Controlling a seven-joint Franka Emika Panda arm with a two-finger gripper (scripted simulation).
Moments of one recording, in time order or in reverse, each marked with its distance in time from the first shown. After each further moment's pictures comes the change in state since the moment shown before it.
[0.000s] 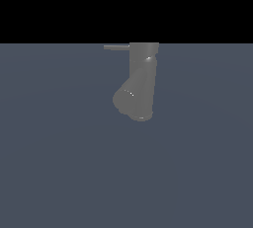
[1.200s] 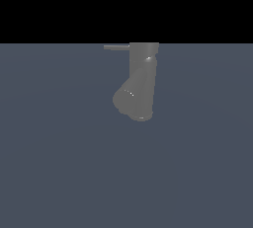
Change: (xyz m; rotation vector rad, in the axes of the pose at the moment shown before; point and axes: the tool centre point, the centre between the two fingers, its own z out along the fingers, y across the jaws) arm 0.017 -0.006 0.000 0.039 -0.028 0.046
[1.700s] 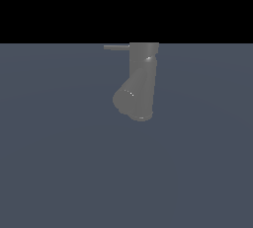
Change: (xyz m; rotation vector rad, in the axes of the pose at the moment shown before) arm 0.041 -0.005 0.002 0.021 -0.008 0.176
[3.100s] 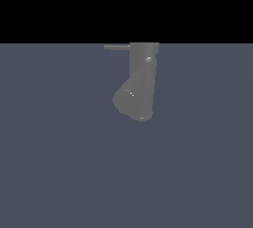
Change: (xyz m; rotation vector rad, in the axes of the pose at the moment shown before) arm 0.156 -0.050 0.058 0.011 -0.024 0.717
